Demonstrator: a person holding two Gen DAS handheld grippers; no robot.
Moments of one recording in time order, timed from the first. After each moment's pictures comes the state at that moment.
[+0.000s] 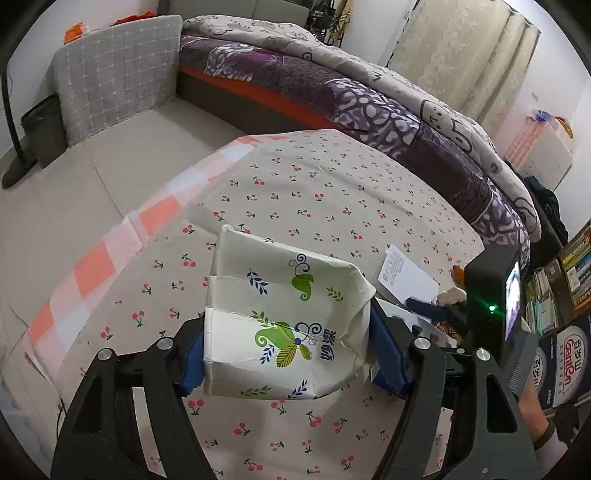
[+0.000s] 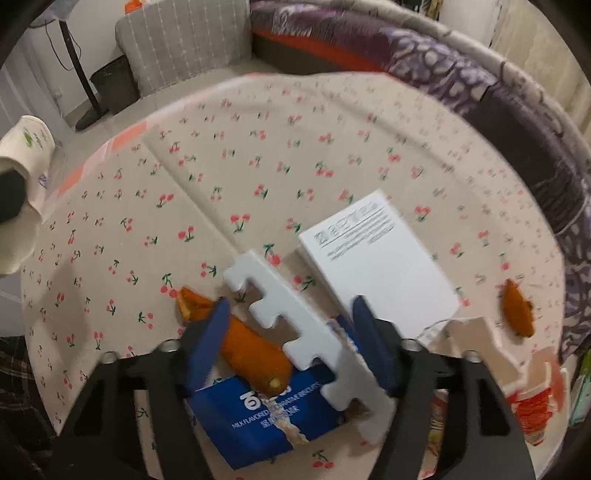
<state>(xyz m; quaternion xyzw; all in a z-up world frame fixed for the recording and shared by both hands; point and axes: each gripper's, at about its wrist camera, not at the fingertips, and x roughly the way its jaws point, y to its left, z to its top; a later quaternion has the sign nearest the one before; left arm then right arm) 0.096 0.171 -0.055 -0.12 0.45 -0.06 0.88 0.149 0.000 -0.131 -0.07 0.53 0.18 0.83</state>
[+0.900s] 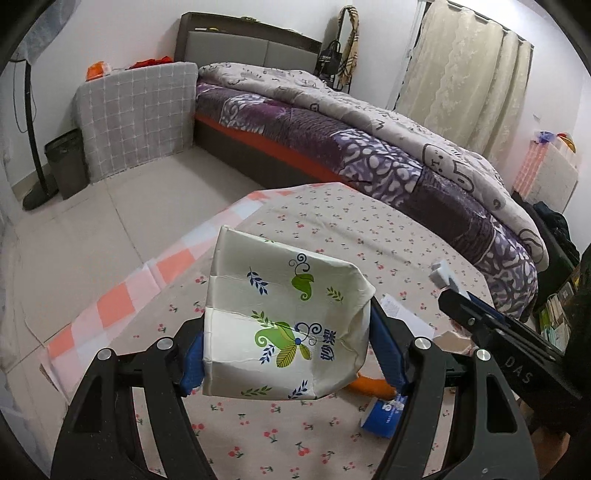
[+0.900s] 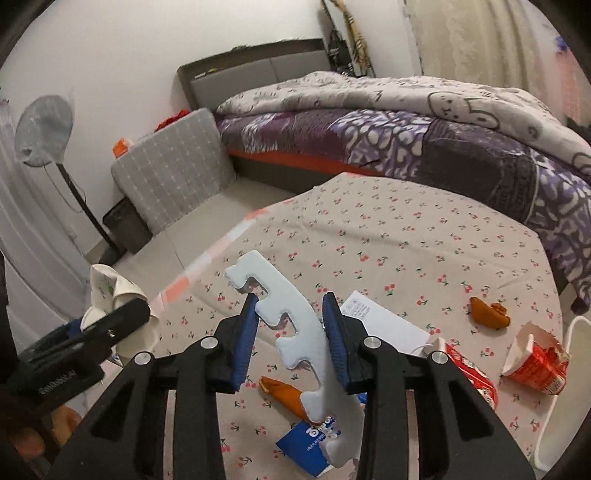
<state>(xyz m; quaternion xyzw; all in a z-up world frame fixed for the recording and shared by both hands) 0.085 0.153 -0.018 -0.10 0.36 -0.02 0.93 0.108 -0.047 -0.021 0.11 0.37 0.14 0.91</state>
